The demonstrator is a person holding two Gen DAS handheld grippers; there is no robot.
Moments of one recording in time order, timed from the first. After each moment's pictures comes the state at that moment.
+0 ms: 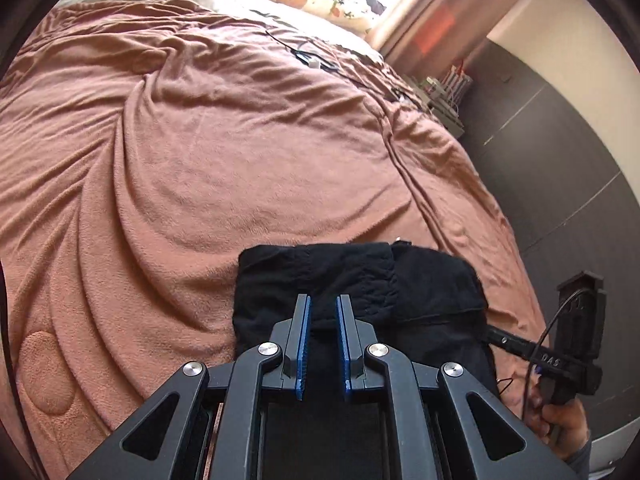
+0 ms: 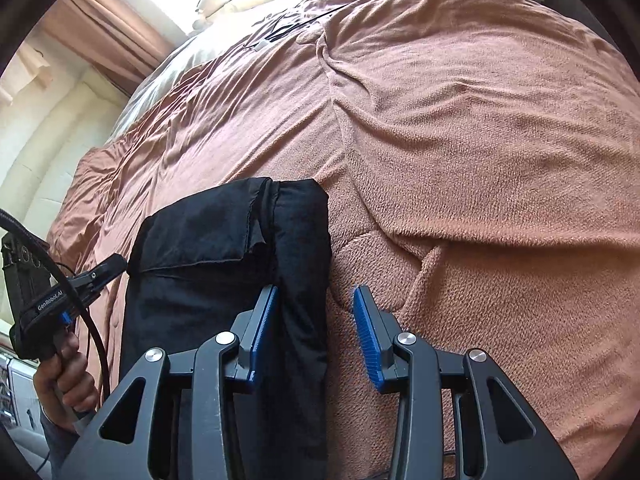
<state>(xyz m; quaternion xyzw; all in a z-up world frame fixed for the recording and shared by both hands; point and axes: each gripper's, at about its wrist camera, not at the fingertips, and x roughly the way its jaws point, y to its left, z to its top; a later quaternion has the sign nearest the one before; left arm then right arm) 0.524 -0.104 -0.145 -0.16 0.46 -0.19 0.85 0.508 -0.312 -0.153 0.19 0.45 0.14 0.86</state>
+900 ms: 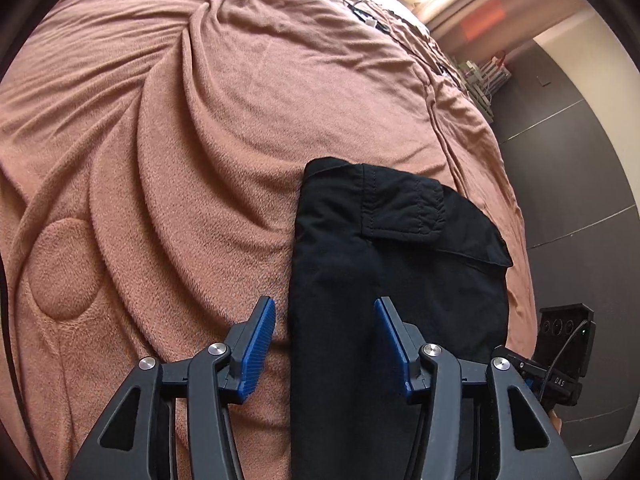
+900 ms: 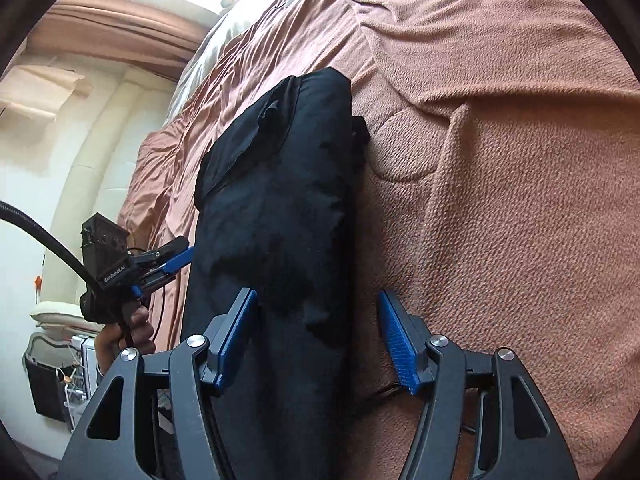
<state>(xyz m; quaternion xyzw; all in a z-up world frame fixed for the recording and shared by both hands) 0.495 -0.062 -0.168 -0.23 0.55 -0.16 0.79 0.500 -0.341 -0.195 0.29 0.50 0.26 0.78</state>
